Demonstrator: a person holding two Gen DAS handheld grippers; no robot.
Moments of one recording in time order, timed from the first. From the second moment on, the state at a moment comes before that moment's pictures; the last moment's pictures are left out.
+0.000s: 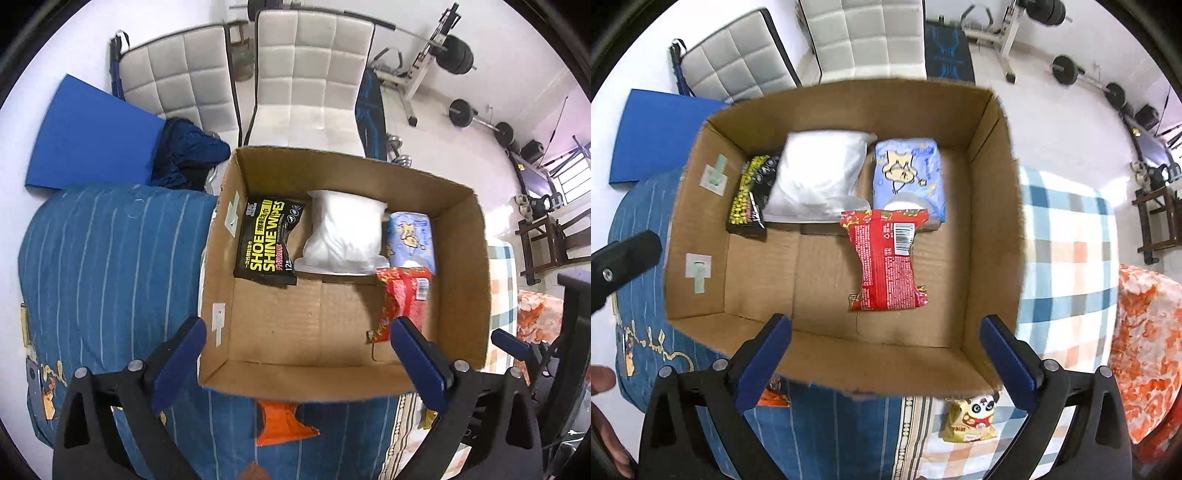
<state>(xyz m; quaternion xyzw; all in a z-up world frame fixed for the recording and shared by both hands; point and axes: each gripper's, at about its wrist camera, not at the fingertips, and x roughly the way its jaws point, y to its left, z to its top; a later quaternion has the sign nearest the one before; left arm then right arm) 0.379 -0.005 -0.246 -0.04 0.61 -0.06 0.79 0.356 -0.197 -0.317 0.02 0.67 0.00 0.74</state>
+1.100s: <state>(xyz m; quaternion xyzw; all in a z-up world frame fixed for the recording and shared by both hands) 0.272 0.034 -0.266 -0.04 0.62 -0.01 0.79 0.232 -0.295 -0.263 0.08 0.64 -0.06 0.76</state>
